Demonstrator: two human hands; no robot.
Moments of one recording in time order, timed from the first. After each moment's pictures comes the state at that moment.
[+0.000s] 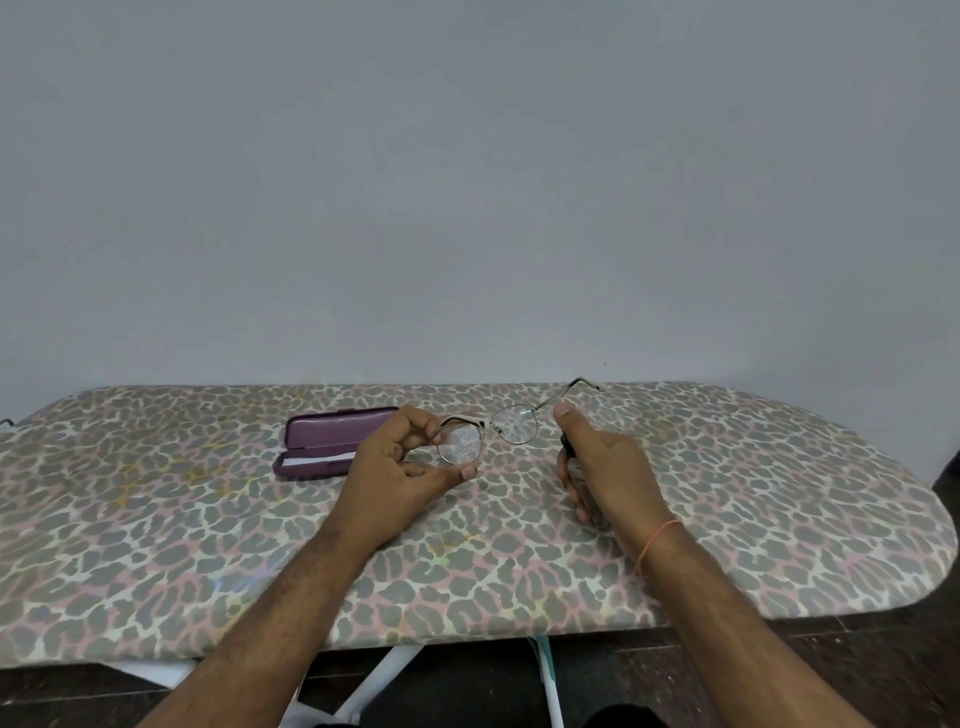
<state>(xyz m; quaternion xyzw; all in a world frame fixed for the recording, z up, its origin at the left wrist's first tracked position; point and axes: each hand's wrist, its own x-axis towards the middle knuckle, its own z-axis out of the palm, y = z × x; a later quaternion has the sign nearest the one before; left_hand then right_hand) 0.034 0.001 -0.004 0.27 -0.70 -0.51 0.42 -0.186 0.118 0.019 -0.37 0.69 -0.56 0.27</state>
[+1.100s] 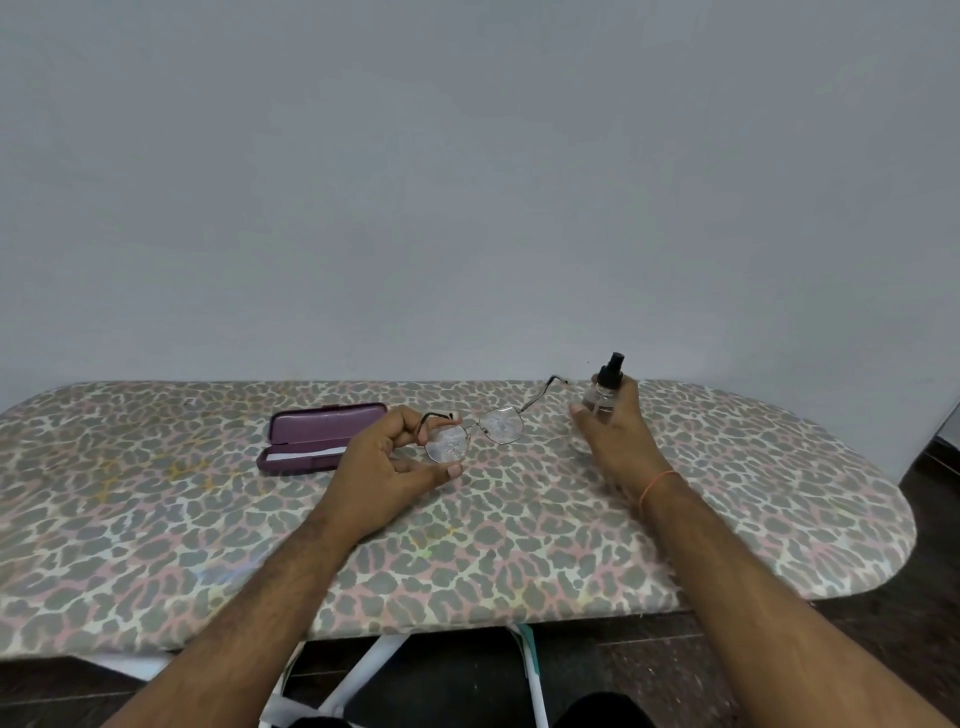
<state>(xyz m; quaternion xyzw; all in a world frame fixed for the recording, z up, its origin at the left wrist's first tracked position) 0.035 -0.002 -0.004 0.29 -0.74 -0.48 0.38 -0.254 0.093 0.007 -0.40 0.67 -0.58 0.24</state>
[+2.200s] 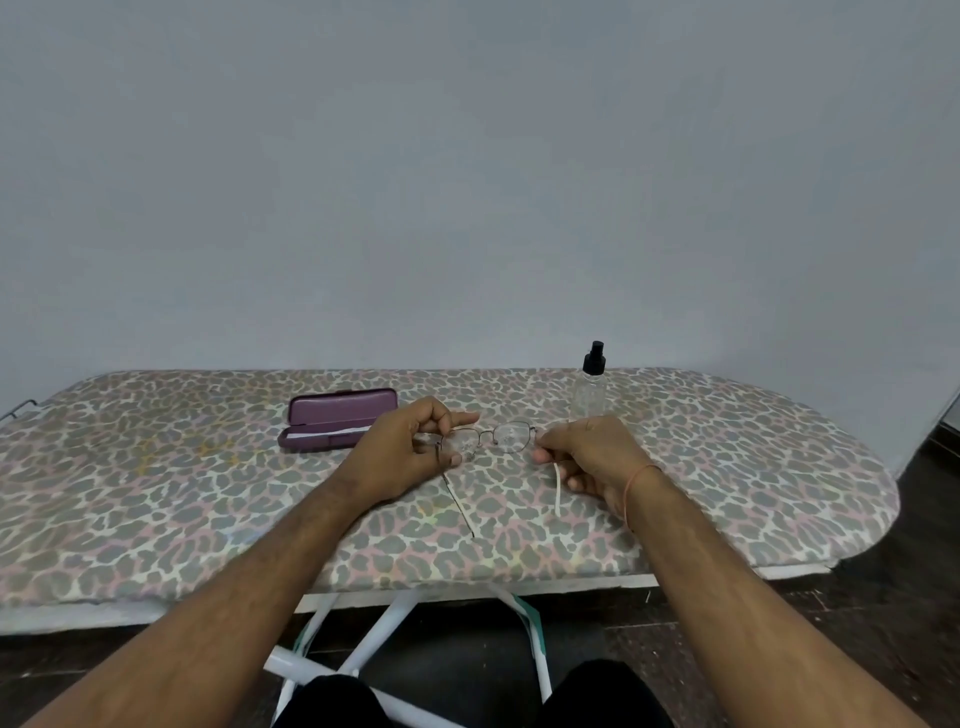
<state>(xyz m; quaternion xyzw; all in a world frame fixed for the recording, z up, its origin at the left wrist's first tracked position) 0.032 -0.014 -0.005 0.23 -0.85 -0.36 0.31 -0.213 0.120 0.012 -0.30 0.68 -0.53 0.41</state>
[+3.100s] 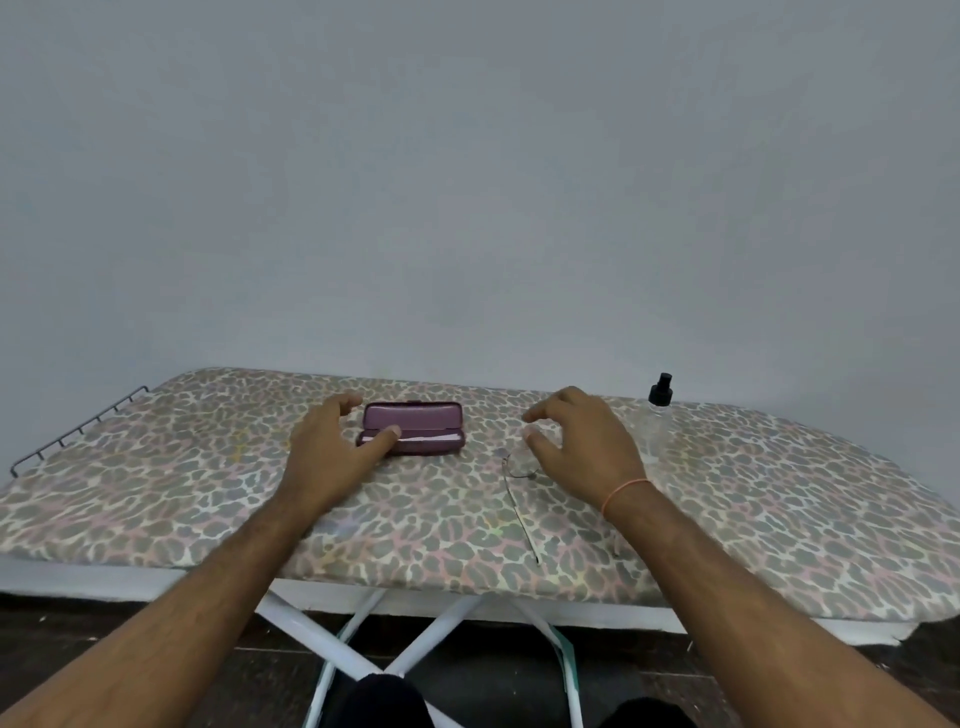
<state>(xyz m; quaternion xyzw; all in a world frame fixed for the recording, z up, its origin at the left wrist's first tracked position) 0.159 -0.047 -0.005 0.53 -0.71 -0.22 0.41 -0.143 0.083 0.039 -0.65 0.70 -0.28 -0.05</state>
